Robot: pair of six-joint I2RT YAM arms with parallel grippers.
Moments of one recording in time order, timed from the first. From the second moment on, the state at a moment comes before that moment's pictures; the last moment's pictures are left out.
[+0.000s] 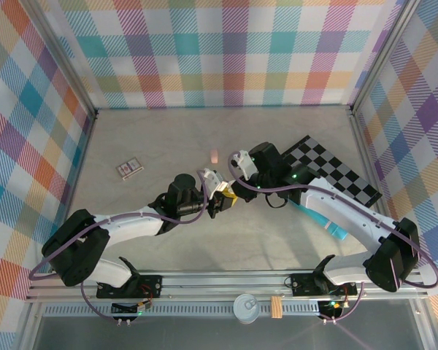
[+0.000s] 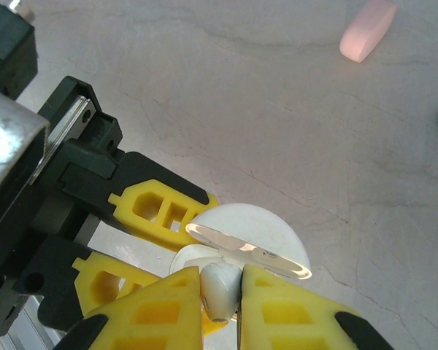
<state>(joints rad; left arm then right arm) -0.74 1.41 0.59 0.52 0.43 -0.08 0.76 1.33 1.15 -0.67 -0.19 0.10</state>
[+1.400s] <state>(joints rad) -0.74 1.41 0.59 0.63 0.44 -0.11 0.67 1.16 1.11 -0.70 -0.21 0.15</state>
